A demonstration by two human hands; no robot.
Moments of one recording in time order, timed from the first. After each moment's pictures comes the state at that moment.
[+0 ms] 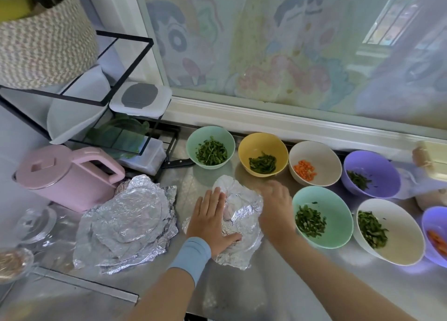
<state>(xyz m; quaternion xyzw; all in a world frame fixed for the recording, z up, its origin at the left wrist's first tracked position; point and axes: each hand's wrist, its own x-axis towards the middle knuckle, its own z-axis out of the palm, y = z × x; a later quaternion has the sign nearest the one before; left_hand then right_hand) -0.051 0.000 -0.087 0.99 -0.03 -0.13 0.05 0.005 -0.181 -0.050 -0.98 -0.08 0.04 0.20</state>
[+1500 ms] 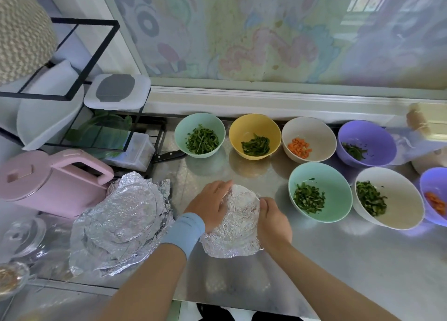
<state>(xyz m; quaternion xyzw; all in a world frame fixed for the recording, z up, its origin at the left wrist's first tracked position) -0.018 0.014 -0.083 0.95 -0.10 -0.17 0.25 -0.053 -0.177 -0.087 -0.91 0.17 0.14 0.35</state>
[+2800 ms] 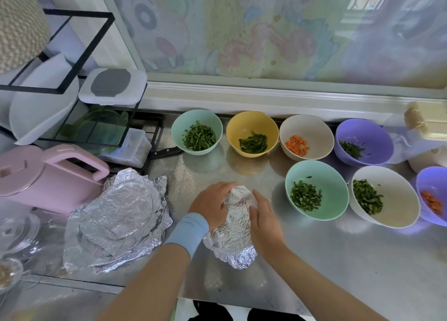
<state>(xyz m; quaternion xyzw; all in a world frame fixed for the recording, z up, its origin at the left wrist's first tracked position) -0.023 -0.004 -0.087 0.94 -0.09 -0.15 0.29 -0.067 -0.181 -0.096 -0.90 0.04 0.10 0.42</state>
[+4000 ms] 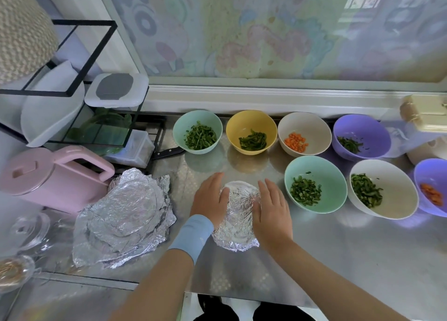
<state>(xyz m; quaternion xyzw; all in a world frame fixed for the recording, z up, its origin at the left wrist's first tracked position) -0.035 -0.012 -0.088 0.94 0.03 -0.06 0.33 -0.070 -0.188 -0.092 -0.97 -0.01 0.00 0.26</state>
